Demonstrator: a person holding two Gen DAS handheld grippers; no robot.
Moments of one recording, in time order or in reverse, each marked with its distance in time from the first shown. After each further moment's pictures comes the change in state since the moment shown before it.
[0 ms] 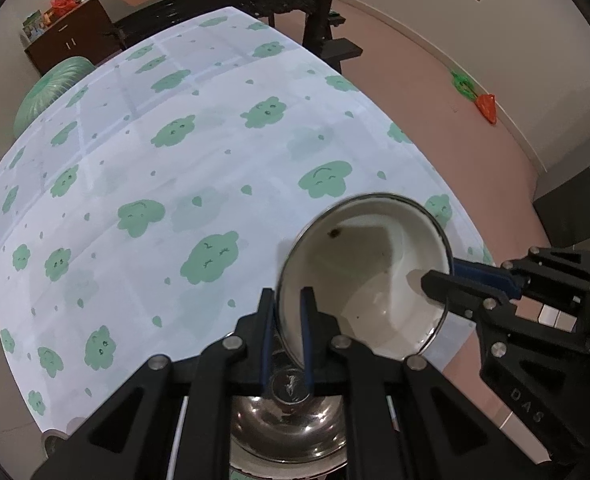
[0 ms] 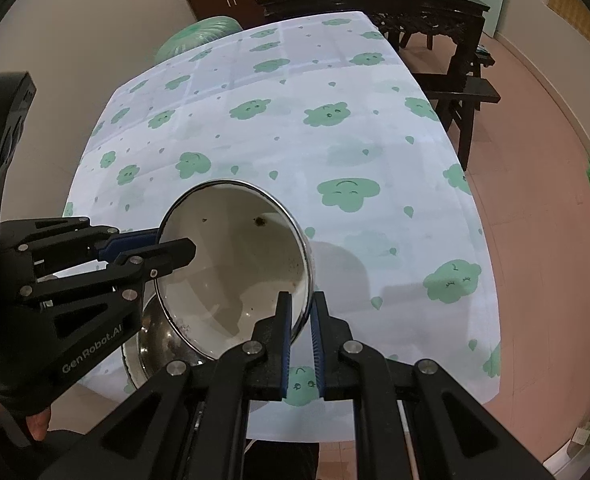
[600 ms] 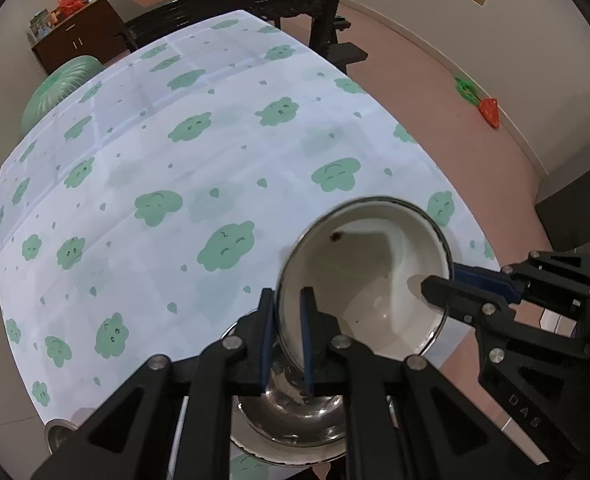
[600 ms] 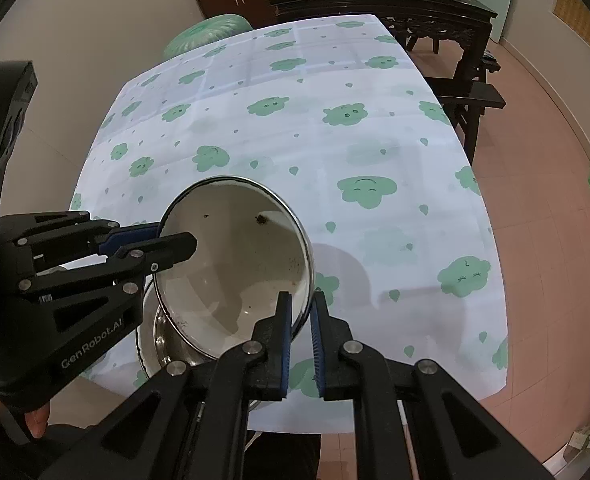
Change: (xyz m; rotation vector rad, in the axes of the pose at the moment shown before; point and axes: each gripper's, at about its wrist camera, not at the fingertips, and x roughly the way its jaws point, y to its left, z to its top) left arm -0.014 0.012 -0.014 -0.012 -0.016 0.011; right arm -0.006 0.022 -0.007 -0.024 0.000 0.001
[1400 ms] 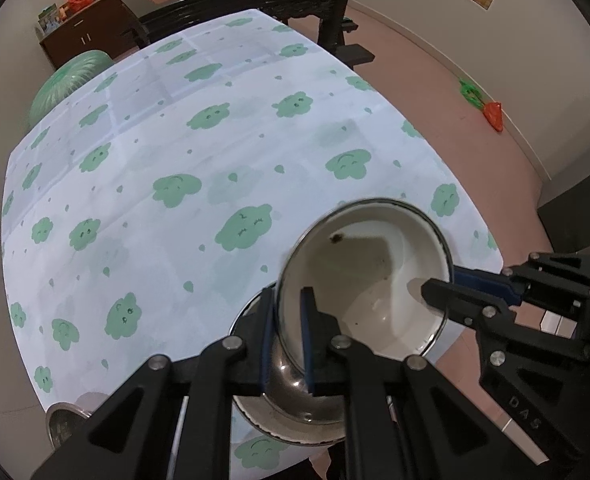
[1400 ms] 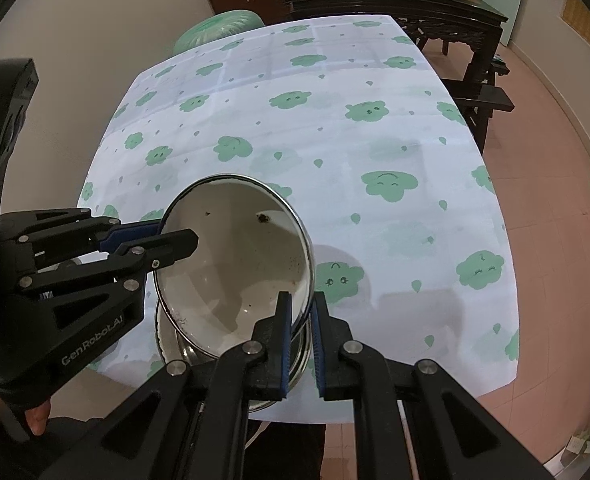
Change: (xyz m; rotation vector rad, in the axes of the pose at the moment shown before) left arm -0.011 0.017 -0.022 -0.021 -0.004 0.007; right arm -0.003 0.027 -0.009 -0.025 0.010 0.015
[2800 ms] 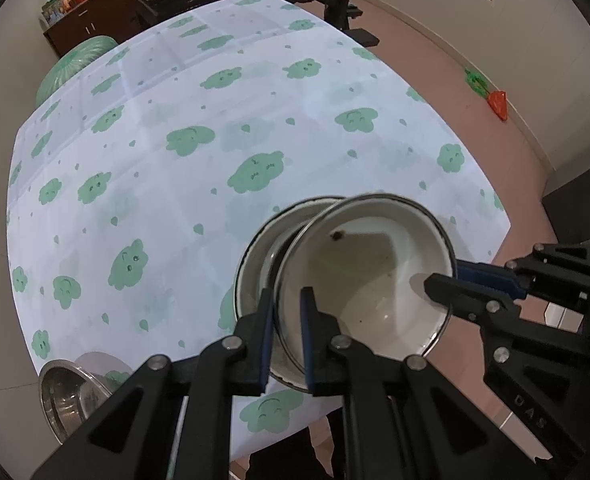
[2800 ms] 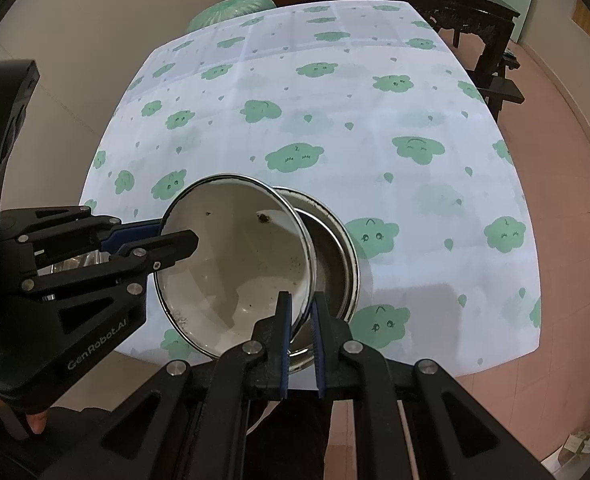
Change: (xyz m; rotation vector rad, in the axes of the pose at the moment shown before) left arm -0.001 0.007 -0.052 -0.006 0.043 0.019; right arm 0.007 0.032 -0.038 -0.027 0.045 0.011
